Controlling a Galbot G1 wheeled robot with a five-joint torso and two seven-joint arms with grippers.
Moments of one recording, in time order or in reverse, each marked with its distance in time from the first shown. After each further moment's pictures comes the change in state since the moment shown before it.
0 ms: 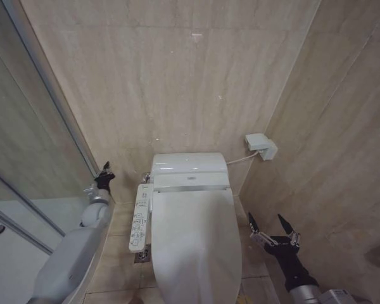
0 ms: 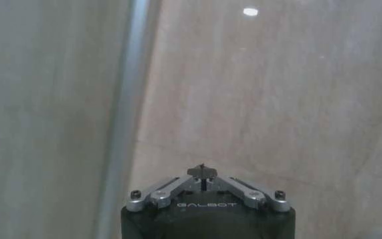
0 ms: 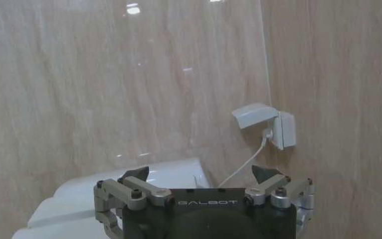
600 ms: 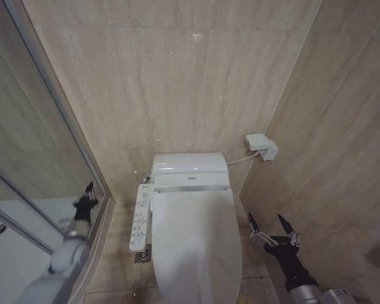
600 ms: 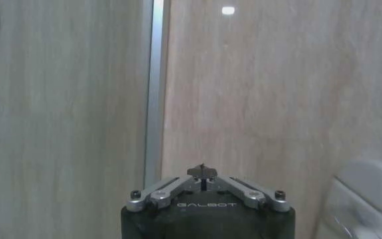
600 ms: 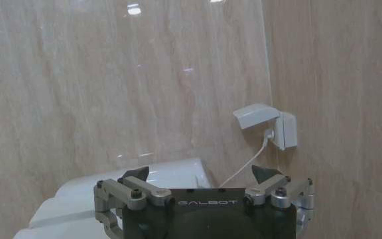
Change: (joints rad) left arm 0.418 0.036 -0.180 -0.232 0.140 -0.098 0.085; right arm 0.000 0.000 0.000 0.000 0.000 0.000 0.000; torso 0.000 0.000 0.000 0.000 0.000
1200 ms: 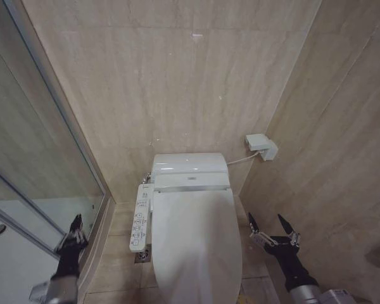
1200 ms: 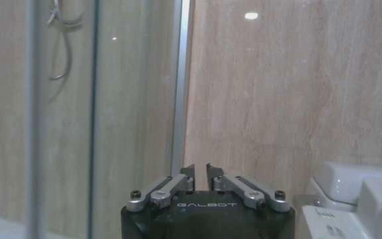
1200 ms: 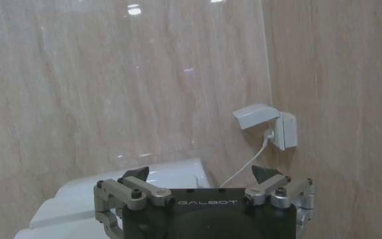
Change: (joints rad) left arm 0.542 -0.236 -0.201 -0.482 0.196 -0.018 -0.088; right arm 0.000 0.000 0.000 0.000 0.000 0.000 0.000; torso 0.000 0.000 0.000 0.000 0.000
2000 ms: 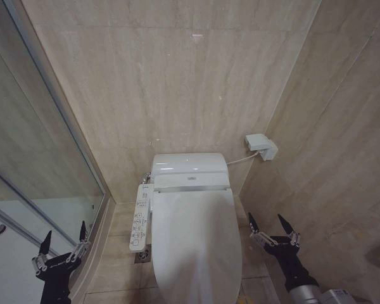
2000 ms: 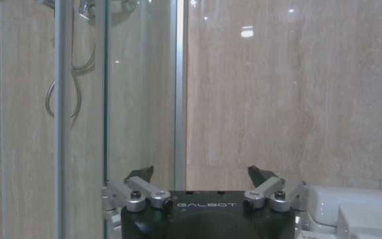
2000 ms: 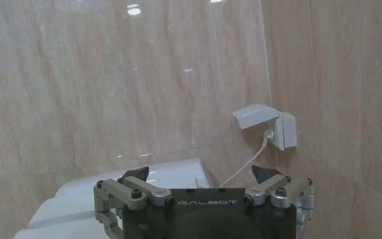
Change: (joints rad) left arm 0.221 -0.066 -0.014 -0.235 0.147 -0.040 -0.056; right arm 0.000 0.000 0.000 0.000 0.000 0.000 0.000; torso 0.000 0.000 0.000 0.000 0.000
